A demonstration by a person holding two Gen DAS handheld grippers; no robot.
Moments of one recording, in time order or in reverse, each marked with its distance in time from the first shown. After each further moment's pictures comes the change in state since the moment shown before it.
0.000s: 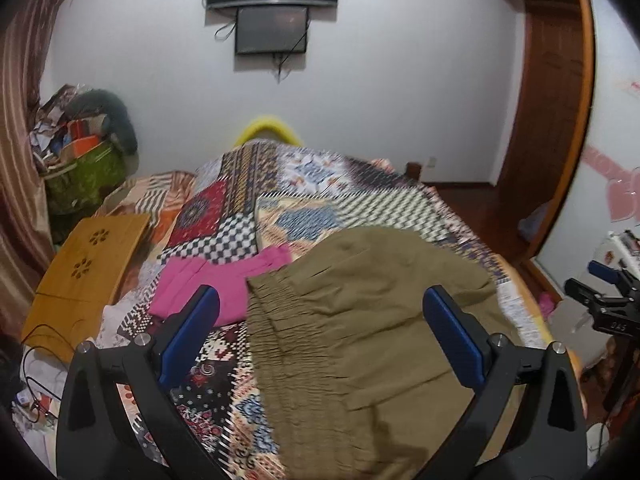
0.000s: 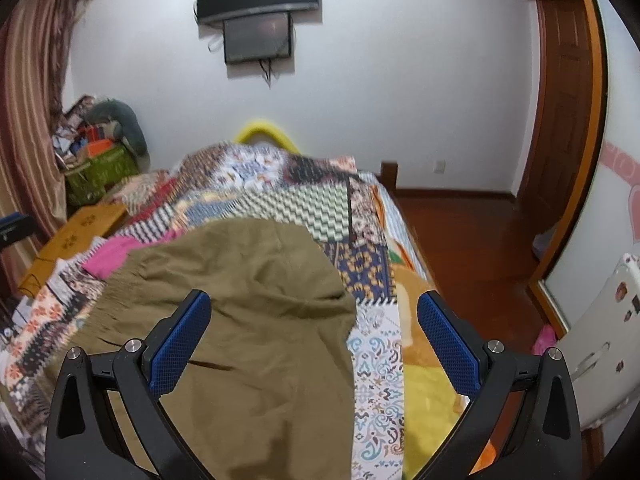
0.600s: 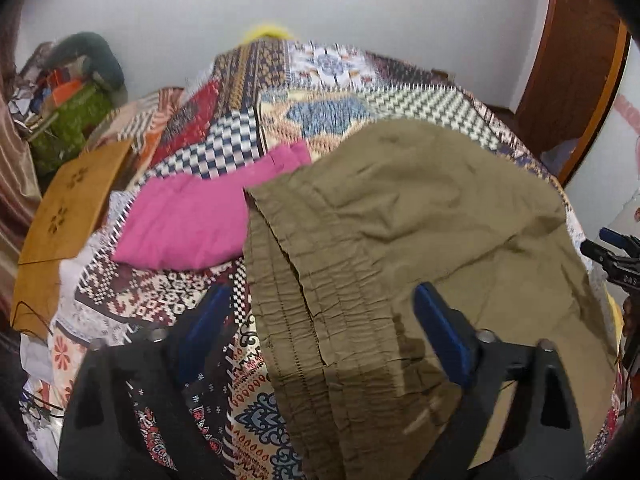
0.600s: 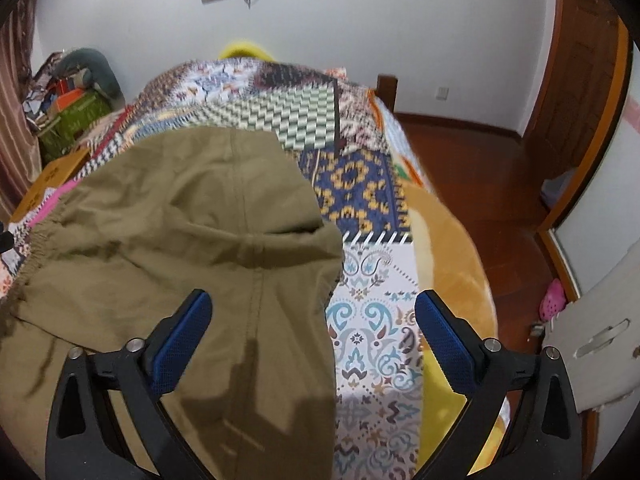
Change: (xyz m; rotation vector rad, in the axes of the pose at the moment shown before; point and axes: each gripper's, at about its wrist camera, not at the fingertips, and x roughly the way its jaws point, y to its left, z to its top) left arm 0.132 0.029 -0.048 0.025 0.333 0.011; right arm 0.107 -0.029 -0.028 0.015 0.273 0.007
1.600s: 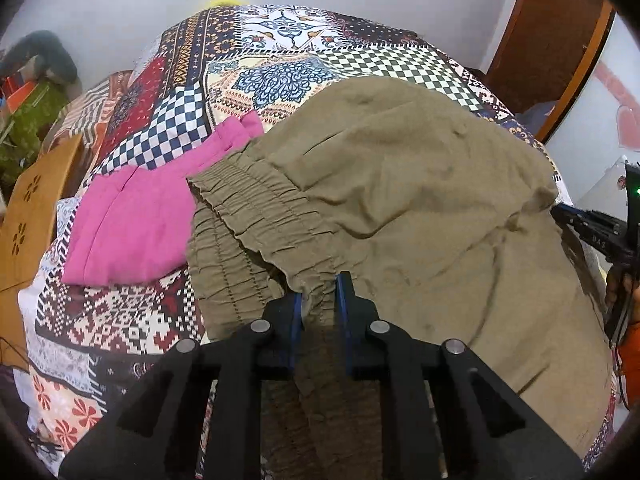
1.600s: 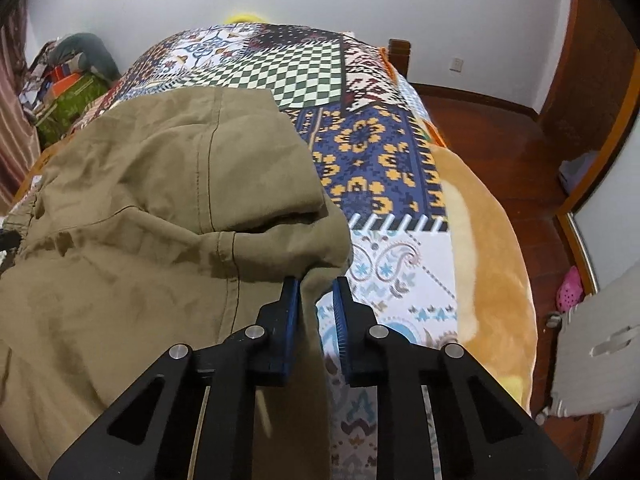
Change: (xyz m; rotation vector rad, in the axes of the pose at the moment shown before) left arm 0.045 -0.012 0.016 0.088 0.117 -0.112; right arm 0.037 -0.010 0.005 0.022 0.071 0.036
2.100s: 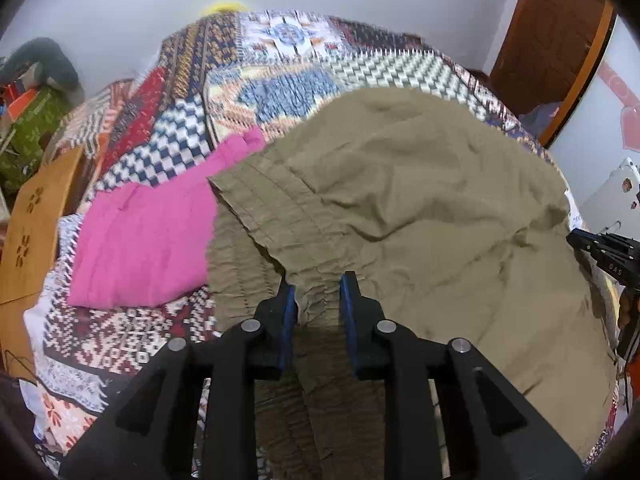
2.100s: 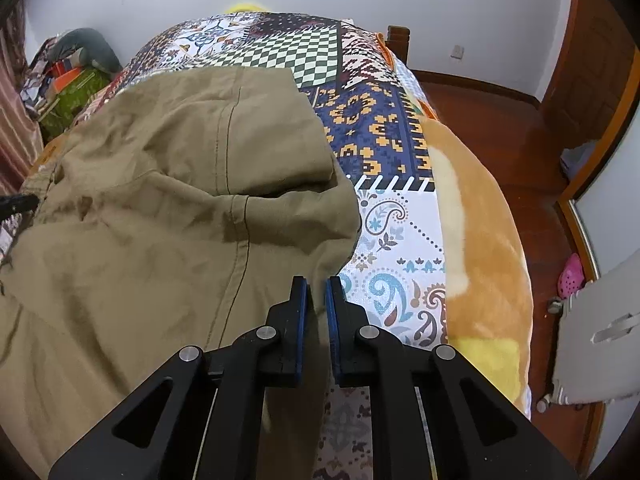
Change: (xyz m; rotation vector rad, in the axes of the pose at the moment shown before) left arm -0.004 0.005 0.017 0.007 -0.037 0.027; right arm -0.007 -0.002 -0.010 0.009 0.049 0.027
